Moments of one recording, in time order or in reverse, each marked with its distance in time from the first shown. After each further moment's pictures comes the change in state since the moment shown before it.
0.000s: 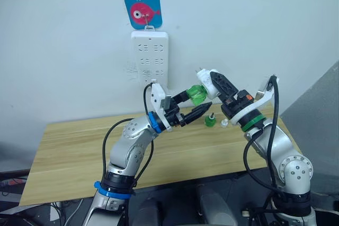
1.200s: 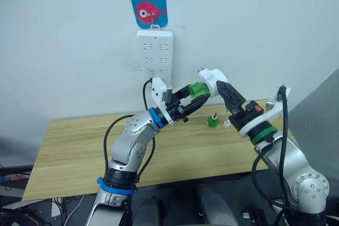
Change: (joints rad) left arm -0.044 -0.036 0.029 -0.013 -0.021 0.077 0.070; right arm 0.078 -0.074 -0.008 -0.106 -0.003 -0.015 -0.072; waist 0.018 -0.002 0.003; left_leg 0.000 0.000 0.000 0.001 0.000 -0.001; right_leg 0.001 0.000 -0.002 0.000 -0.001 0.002
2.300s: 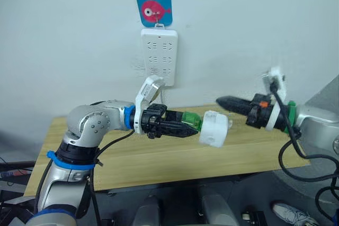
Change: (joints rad) left arm -0.151 0.409 0.036 -0.041 -0.425 0.643 -0.417; right arm -0.184 -0.621 -0.162 0.202 -0.187 0.431 0.676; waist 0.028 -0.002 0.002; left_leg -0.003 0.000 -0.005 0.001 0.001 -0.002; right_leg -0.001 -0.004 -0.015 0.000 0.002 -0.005
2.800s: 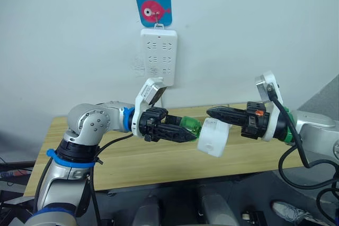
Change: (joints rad) left arm -0.088 0.031 -0.013 0.049 -0.126 0.192 -0.089; right arm -0.020 -0.014 0.141 -0.095 0.183 0.041 0.069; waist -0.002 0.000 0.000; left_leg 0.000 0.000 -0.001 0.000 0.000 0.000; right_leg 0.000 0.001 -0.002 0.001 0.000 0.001
